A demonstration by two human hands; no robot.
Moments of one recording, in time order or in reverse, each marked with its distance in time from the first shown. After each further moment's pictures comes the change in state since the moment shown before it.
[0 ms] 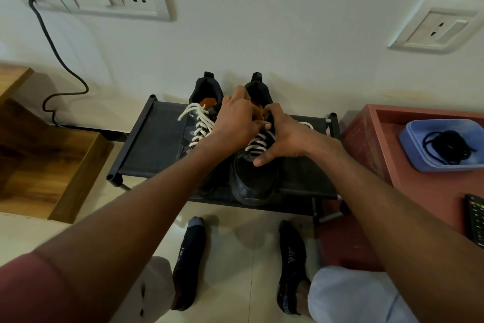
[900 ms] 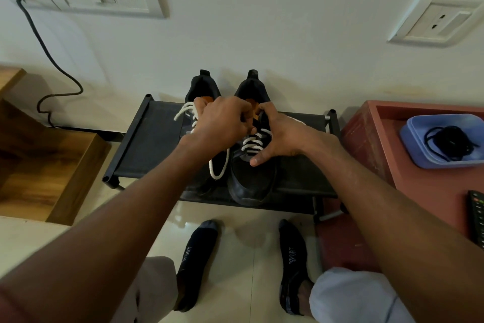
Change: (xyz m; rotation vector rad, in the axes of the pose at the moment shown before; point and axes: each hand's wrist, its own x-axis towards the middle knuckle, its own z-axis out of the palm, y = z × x) left_hand -0.015 0.000 -0.022 0.153 -0.017 -0.077; right_hand 0.003 -0.006 0.002 -0.088 -0.020 0.016
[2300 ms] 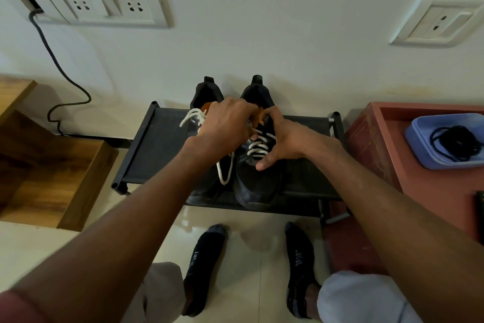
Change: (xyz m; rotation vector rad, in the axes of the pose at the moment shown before) left_hand 0.008 -0.003 -0.005 0.076 0.008 0.222; right_hand -0.004 -0.010 -0.002 0.019 -0.040 0.110
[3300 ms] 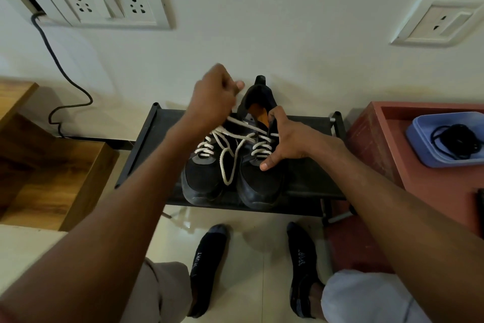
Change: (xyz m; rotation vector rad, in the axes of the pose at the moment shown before) left_hand 0.007 -0.017 -0.041 -0.692 0.190 -0.343; right_hand -0.007 0.003 -0.003 0.018 0.007 -0.019
